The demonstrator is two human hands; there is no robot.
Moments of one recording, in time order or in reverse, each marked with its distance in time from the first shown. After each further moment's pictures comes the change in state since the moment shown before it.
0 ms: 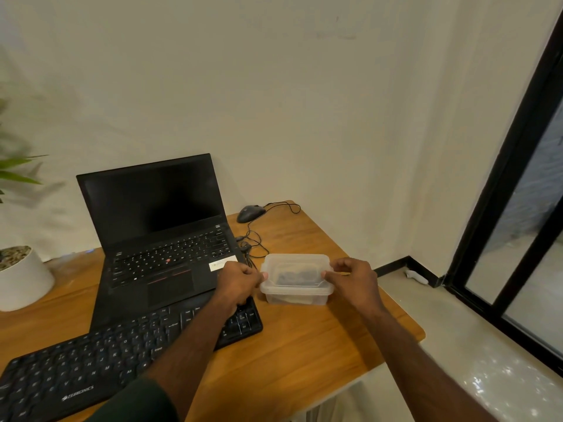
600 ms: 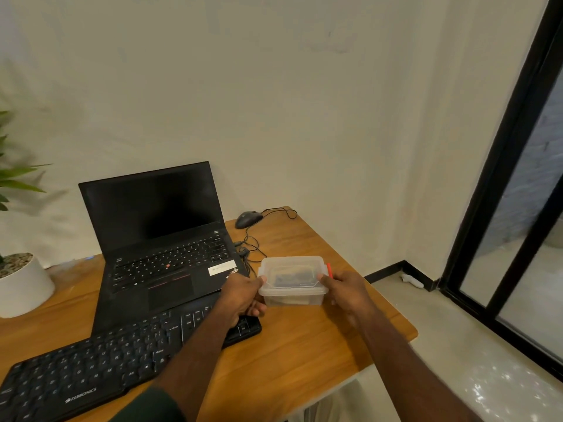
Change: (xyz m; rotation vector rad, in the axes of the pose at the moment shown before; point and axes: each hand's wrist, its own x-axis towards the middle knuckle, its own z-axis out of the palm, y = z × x) left_hand -0.018 -0.002 0.004 -0.165 -0.157 -0.116; right_hand -0.011 0.001 0.007 0.289 -0.166 0.251
